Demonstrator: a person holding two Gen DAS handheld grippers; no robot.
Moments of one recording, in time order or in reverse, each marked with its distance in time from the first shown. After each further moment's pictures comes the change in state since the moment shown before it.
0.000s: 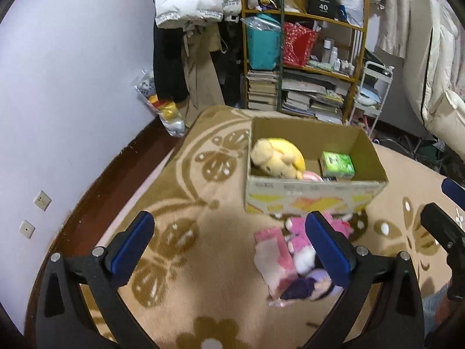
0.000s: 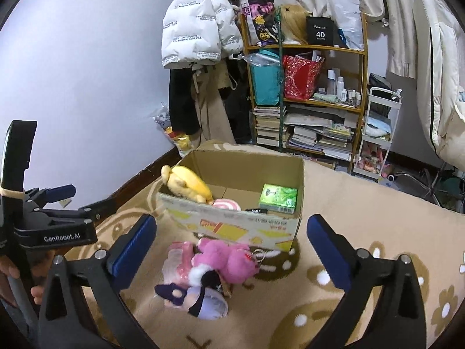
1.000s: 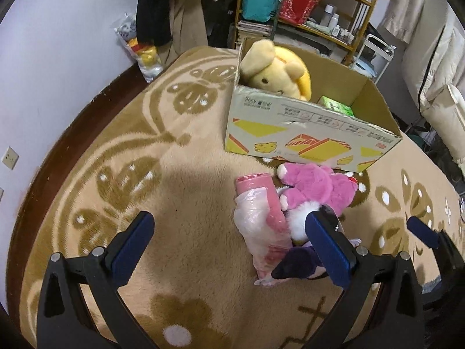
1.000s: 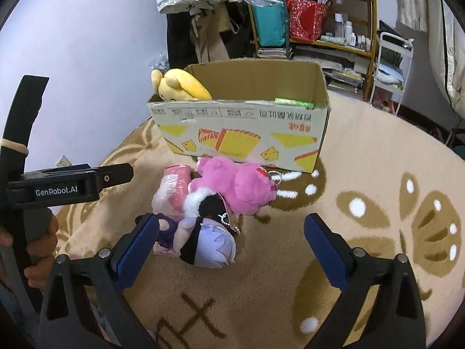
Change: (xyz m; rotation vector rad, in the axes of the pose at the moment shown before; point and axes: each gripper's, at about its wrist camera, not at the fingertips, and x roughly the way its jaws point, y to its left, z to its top) left arm 0.081 -0.001 -0.053 -0.089 0.216 -0.125; right arm 0.058 -0.002 -0.086 0.043 0.231 0.041
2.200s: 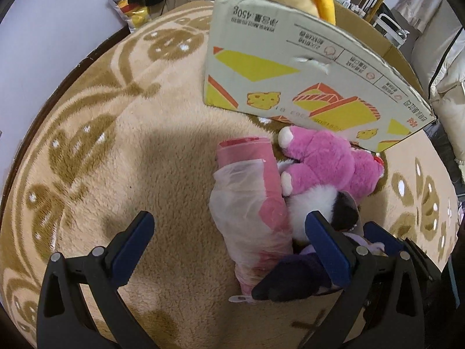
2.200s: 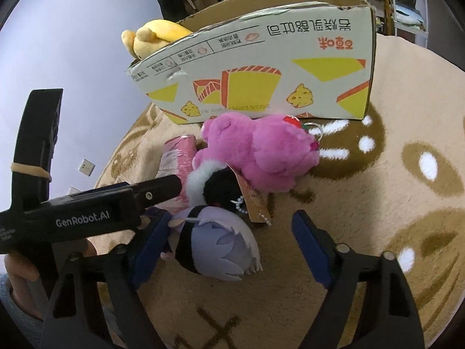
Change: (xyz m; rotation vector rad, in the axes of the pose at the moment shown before) left arm 0.075 -0.009 -0.011 -0.045 0.166 -0.039; right arm 0.079 -0.009 -0.012 0.154 0.150 0.204
